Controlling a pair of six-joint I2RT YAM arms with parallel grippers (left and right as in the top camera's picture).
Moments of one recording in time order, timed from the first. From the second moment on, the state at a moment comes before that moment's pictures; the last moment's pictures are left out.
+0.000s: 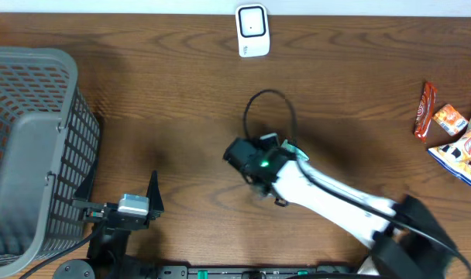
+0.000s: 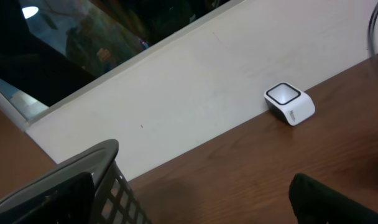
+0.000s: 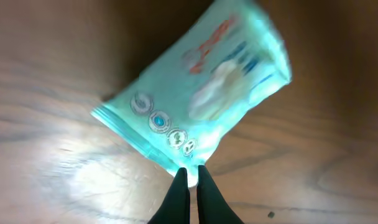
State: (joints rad) left arm -0.28 0.01 0.51 -0.45 -0.14 0.48; right arm 0.86 1.65 1.10 -0.93 0.35 0.63
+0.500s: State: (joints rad) left arm -0.28 0.01 0.51 -0.45 -0.14 0.48; right arm 0.63 1.47 1.06 -0.91 0.11 0.99
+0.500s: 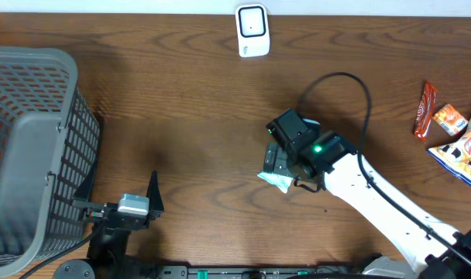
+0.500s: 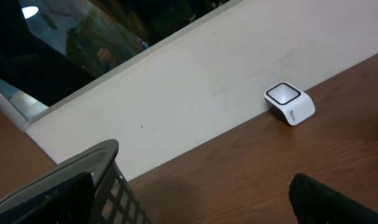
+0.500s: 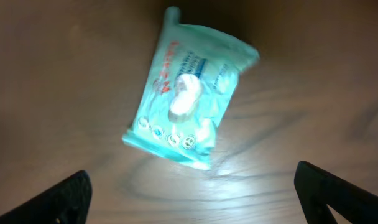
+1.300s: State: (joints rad) left arm -0.28 0.01 0.51 -0.45 -0.14 0.48; right arm 0.62 1.51 0.66 -0.24 0.12 1.26
